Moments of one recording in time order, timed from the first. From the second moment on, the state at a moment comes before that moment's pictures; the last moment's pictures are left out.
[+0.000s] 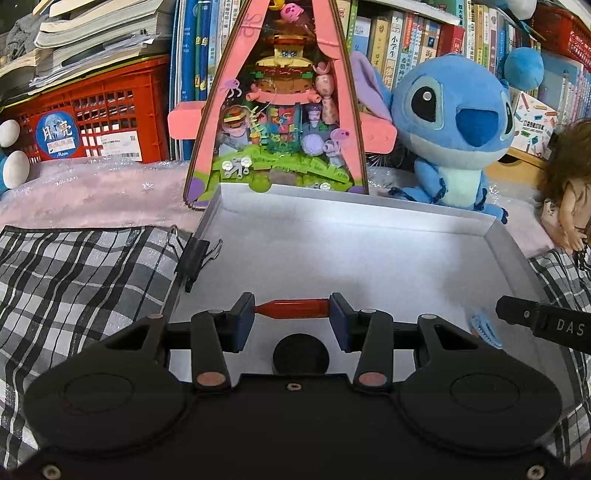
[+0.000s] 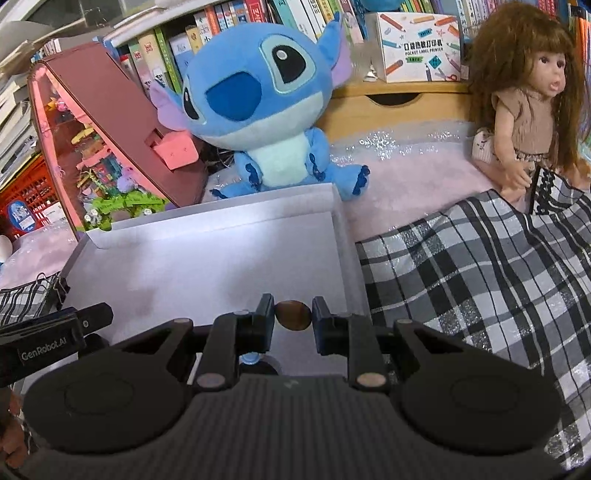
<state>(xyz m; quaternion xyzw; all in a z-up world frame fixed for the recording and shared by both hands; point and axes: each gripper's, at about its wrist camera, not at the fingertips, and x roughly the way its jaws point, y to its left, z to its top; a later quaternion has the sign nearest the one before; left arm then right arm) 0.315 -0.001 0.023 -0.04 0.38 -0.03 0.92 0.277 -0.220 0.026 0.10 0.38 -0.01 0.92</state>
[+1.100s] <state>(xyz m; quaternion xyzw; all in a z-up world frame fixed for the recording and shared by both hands) 0.312 -0.006 0.012 -0.01 0.37 -0.02 0.93 0.278 -0.221 0.017 0.11 0.38 -0.01 0.92</state>
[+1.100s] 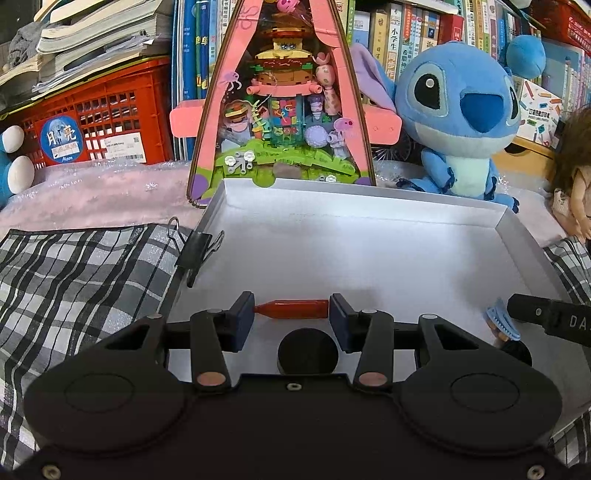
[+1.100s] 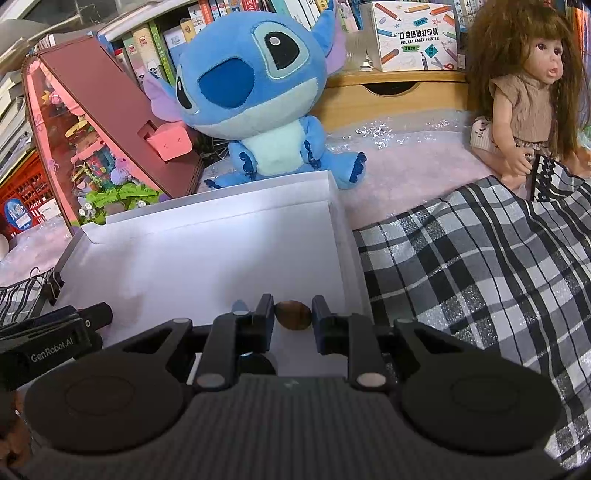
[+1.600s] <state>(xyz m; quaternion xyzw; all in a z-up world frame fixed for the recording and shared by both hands) 0.291 0.007 0.031 -0.03 0.36 -0.01 0.93 0.260 -0.223 0.024 0.09 0.36 -0.01 0.93</state>
